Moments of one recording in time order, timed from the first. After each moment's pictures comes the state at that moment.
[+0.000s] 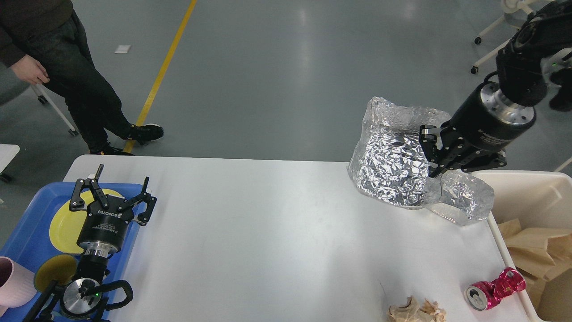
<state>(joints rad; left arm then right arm) -0.14 0.08 -1.56 -0.92 0.22 -0.57 -0.14 2.40 -0.24 -1.50 1.49 0.28 0.77 -0.09</state>
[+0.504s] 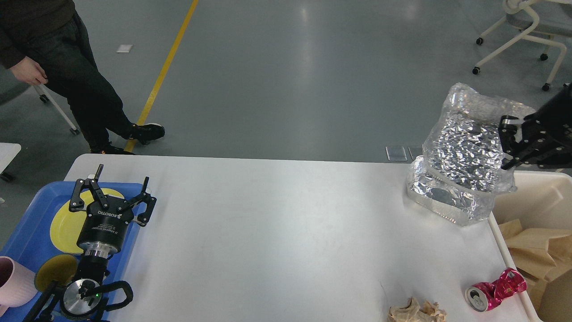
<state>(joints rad) -0.14 0.08 -1.56 -0.92 0.22 -0.57 -0.14 2.27 -0.47 -1.65 1.33 0.19 0.76 -0.07</state>
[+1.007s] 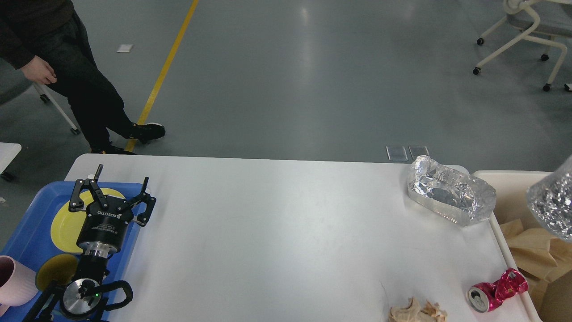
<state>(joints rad) -0.14 0.08 -1.56 -0.92 0.22 -0.57 -0.14 1.39 -0.77 -1.37 0.77 0.16 0.32 -0.08</state>
